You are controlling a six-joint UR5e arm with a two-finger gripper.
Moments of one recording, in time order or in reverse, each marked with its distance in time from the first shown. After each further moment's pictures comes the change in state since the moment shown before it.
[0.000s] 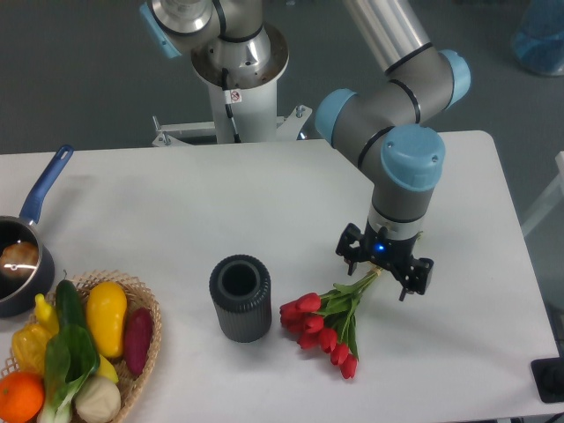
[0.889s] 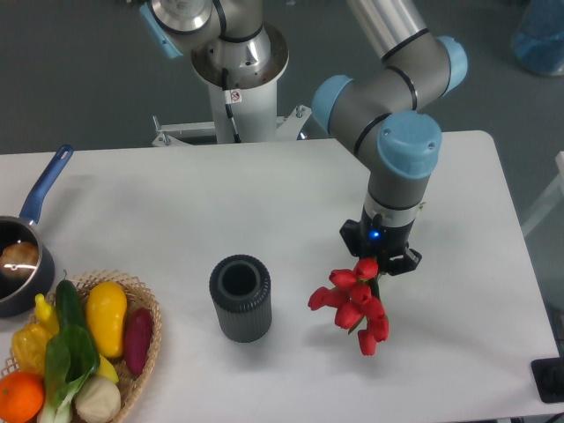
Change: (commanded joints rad) arm -0.029 0.055 -0.071 -0.052 -0.002 -0.032
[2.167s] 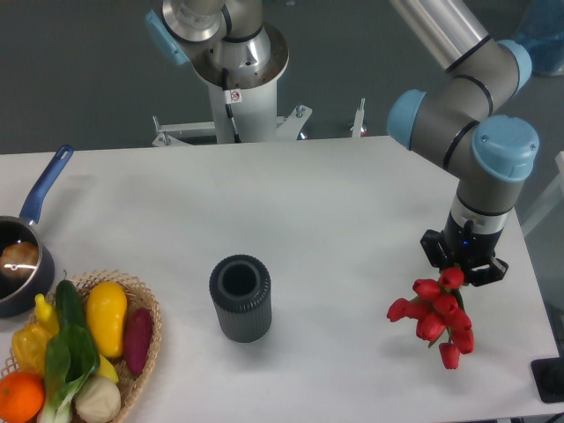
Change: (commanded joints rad) arm 0.149 -0.127 0.213 -0.025 0.003 0.193
